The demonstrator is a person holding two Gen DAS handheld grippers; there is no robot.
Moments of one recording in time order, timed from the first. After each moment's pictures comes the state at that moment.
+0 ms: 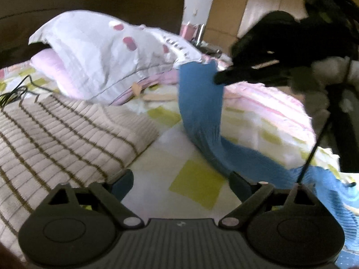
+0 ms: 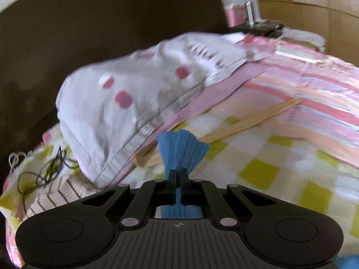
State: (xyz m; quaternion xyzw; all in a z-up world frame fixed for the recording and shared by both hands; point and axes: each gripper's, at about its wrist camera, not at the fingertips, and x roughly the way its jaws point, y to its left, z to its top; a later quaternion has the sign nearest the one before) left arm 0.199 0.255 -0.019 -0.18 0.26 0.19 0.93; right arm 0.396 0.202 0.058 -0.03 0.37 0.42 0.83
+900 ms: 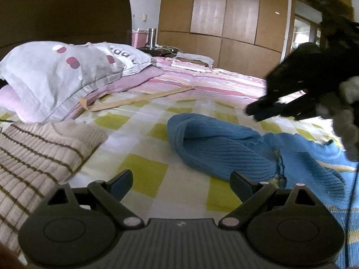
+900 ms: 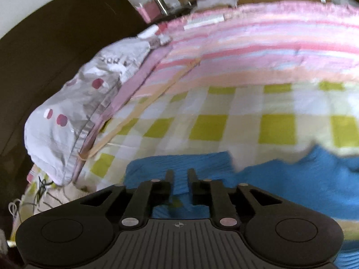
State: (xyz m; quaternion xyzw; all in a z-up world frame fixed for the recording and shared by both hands) left arm 0.207 0.200 -0.020 -0.09 0.27 0.11 0.95; right arm 0.413 0.057 0.022 0.11 0.46 0.28 0.83
